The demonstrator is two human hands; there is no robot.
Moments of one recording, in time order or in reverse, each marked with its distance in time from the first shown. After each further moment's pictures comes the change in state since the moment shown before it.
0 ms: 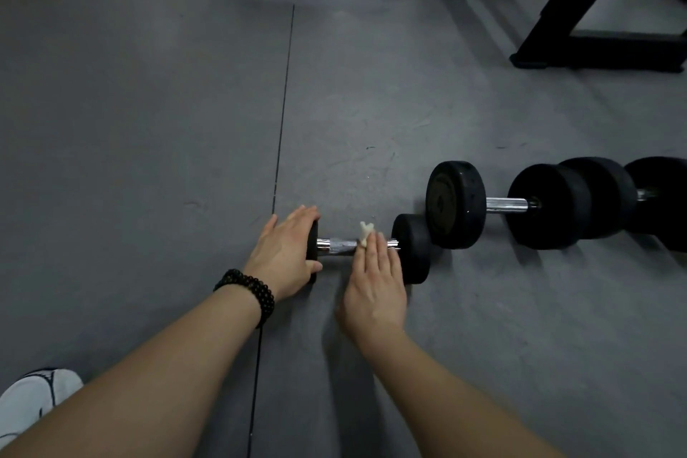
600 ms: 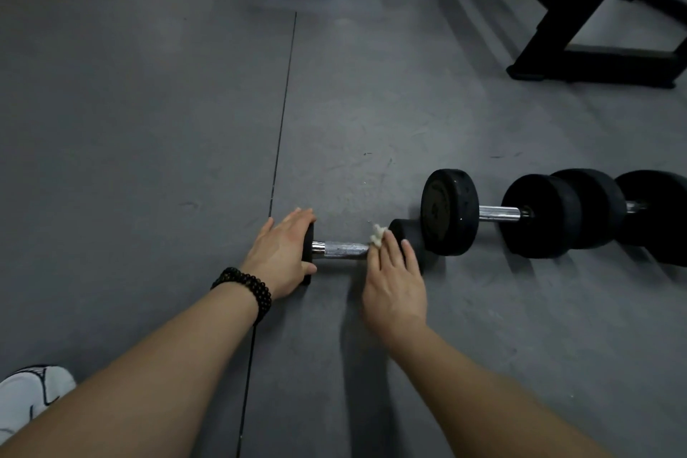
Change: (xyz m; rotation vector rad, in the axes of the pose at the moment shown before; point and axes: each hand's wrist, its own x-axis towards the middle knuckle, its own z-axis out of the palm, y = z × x) left_hand 0.001 0.000 0.000 -0.004 -0.019 -0.013; right_hand 0.003 0.039 -0.011 -0.124 0.007 -0.049
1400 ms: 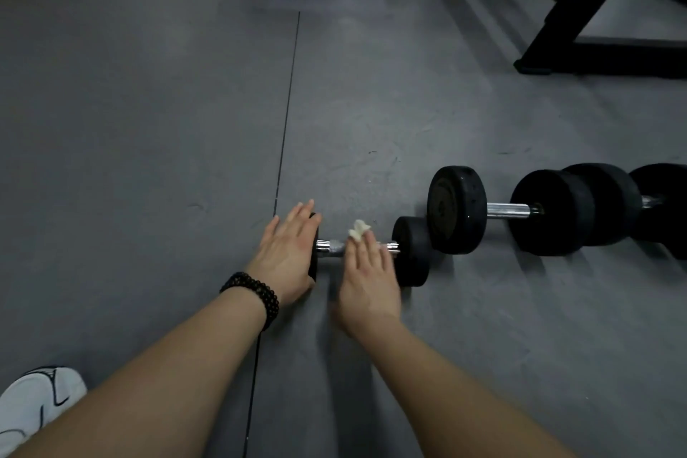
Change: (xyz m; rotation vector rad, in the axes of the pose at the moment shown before) left_hand -0.005 0.001 0.007 0.227 0.010 0.059; right_hand 0.008 -0.038 0.002 0.208 0.007 -0.078
